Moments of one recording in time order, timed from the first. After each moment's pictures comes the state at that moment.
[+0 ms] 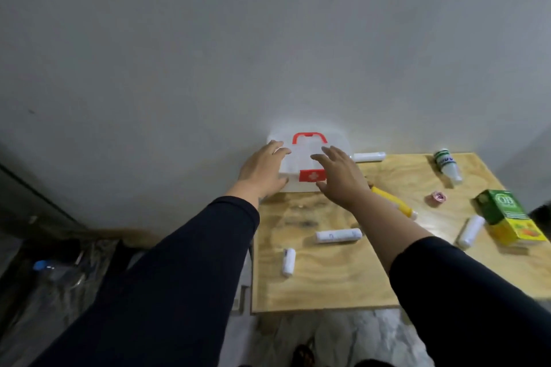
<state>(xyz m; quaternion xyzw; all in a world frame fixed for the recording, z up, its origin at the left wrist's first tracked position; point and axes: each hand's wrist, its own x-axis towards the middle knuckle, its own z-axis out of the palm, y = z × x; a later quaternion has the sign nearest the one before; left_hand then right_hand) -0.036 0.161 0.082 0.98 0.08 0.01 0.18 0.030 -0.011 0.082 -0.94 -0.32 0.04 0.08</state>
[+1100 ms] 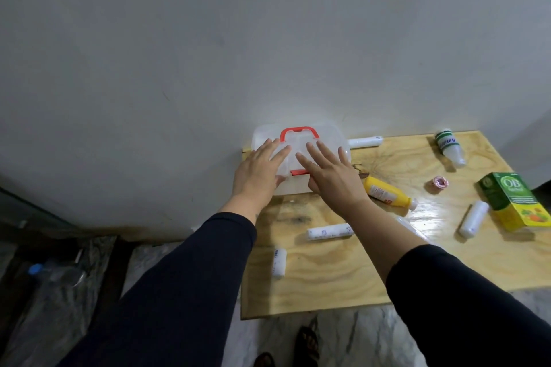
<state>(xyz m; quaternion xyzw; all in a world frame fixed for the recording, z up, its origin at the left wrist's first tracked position) -0.021 0.137 0.047 0.99 0.07 0.07 0.09 0.045 -0.028 0.043 -0.91 -0.41 -0.06 0.02</state>
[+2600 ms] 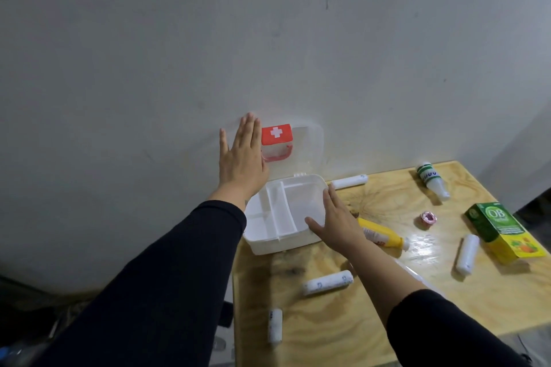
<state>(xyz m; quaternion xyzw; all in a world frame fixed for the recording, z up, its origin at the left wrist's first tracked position) 0.067 0.169 0.118 0.99 0.10 0.13 -0.02 0.074 -0.038 0.028 -0.96 -0.17 0.12 0.19</state>
